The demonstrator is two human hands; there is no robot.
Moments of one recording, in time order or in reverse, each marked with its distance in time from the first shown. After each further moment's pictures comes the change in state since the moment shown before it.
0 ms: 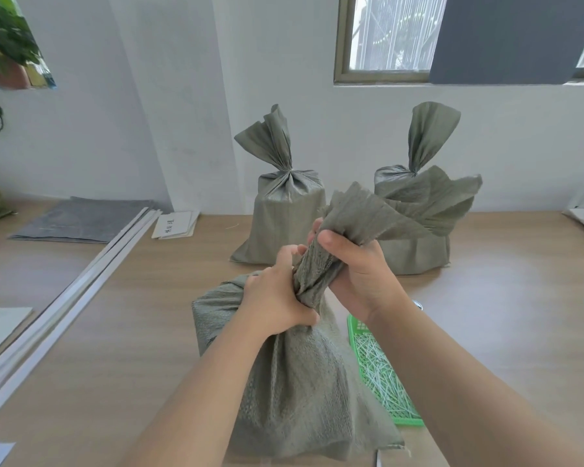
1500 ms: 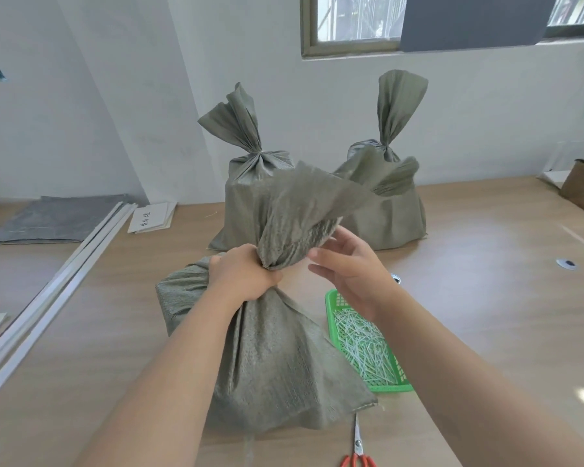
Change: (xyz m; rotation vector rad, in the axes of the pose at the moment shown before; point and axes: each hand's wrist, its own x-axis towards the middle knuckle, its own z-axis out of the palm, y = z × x) left_hand 0.037 0.002 0.026 0.266 0.064 -0.159; right_hand -0.034 -0.001 -0.085 -0.262 0.154 0.126
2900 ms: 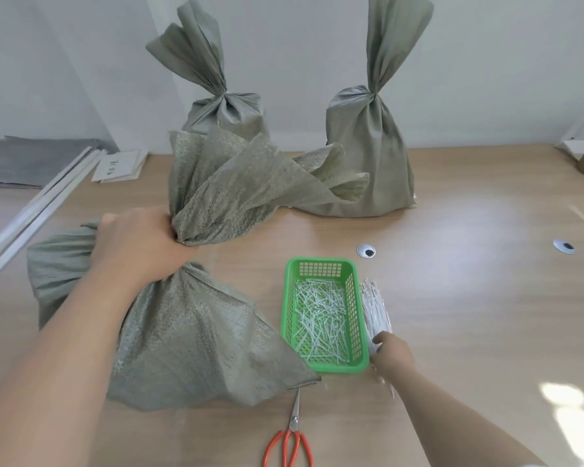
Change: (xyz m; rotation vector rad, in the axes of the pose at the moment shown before) left_hand -0.011 0.028 0.009 0.258 0.081 -0.028; right_hand -0.082 0.207 -0.293 -1.220 0.374 0.822
